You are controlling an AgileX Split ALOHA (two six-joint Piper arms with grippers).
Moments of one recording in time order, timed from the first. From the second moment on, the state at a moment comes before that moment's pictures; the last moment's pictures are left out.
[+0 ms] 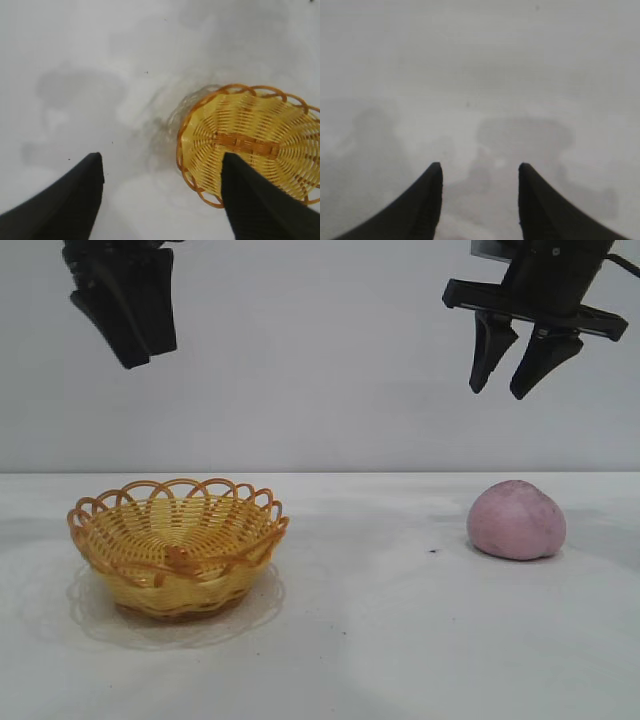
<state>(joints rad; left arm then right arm) -0.26 2.01 -1.78 -0.27 1.22 0.76 0.20 1.98 -1.50 0.27 0.65 -0.14</state>
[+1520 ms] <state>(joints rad) -0.37 2.27 -1.79 -0.13 1.22 0.76 0.20 1.98 -1.50 0.23 0.67 -0.14</state>
